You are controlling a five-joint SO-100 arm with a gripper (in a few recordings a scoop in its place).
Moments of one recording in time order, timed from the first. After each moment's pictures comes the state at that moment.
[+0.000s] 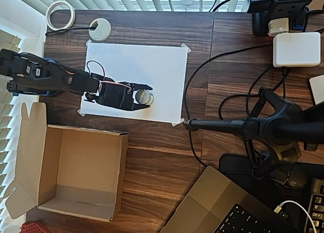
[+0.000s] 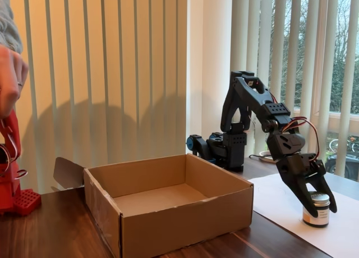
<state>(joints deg) 8.3 80.1 116.2 16.3 -101.2</state>
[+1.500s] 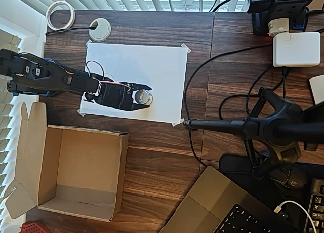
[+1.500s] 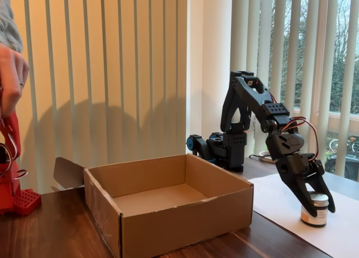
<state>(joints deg) 8.4 80.7 117.6 15.1 -104.6</state>
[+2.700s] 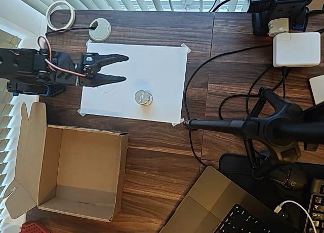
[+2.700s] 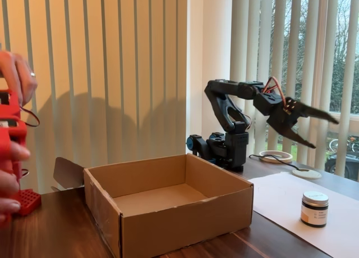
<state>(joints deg) -4.3 148.3 152.3 32.8 -20.4</state>
